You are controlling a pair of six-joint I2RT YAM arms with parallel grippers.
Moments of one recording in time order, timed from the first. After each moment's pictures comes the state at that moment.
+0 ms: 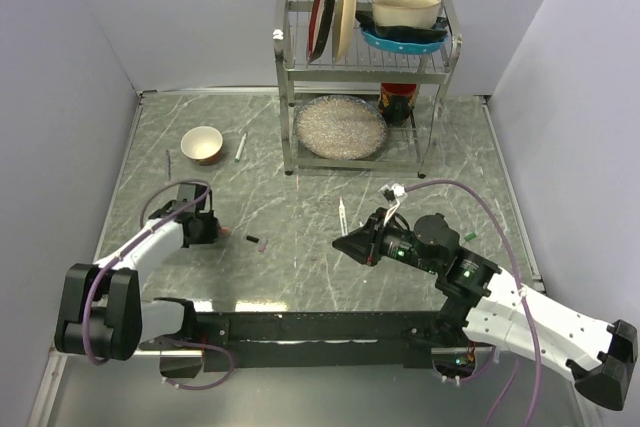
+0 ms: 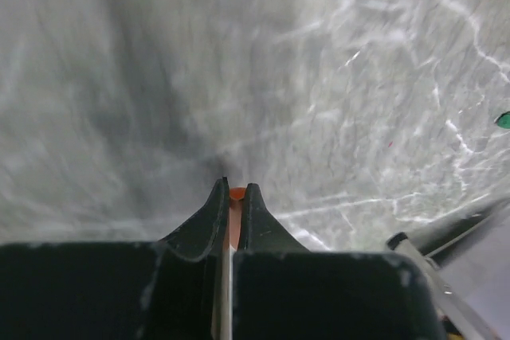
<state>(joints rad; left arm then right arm) -0.12 1.22 0.55 -0.48 -0.18 -1.74 0.92 0.65 0.51 -0.03 -0.16 0.62</state>
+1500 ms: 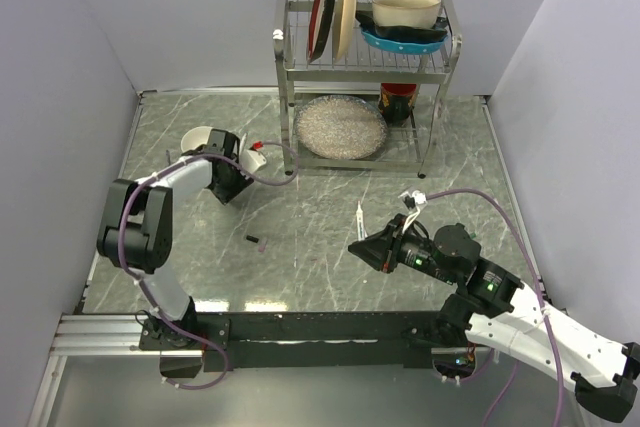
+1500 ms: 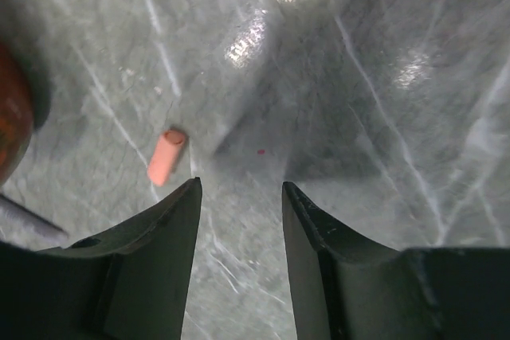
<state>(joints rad) -0.21 1.74 1.08 -0.47 -0.01 0.68 0.92 0.48 0.51 -0.21 -0.11 0.62</state>
